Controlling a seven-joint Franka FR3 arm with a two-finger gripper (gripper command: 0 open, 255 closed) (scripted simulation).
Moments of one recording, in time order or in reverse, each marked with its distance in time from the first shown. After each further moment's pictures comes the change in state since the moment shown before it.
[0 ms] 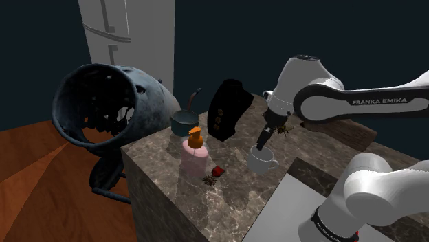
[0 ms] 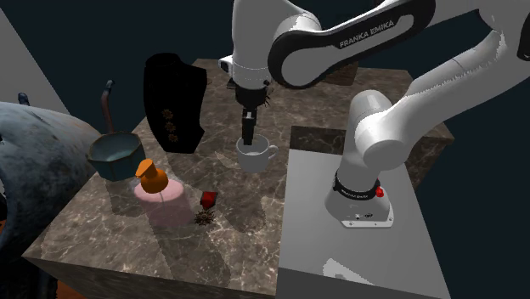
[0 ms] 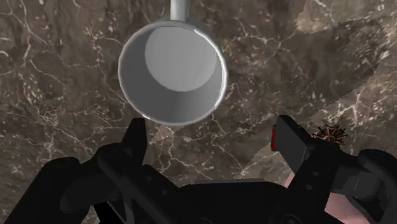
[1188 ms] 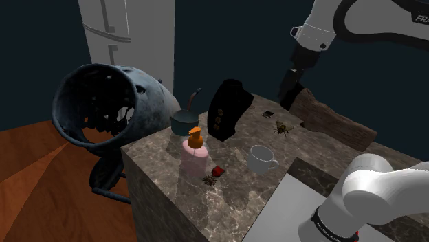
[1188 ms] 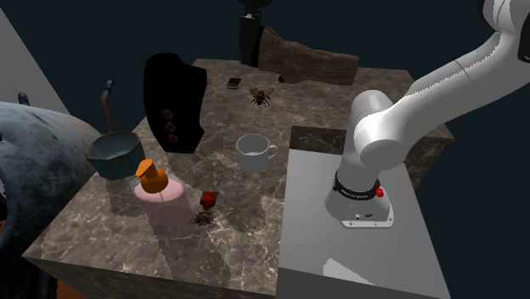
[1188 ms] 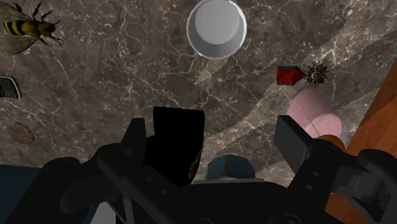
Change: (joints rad) arm -0.057 -0.005 -0.023 0.504 -0.056 -0.446 -0.034
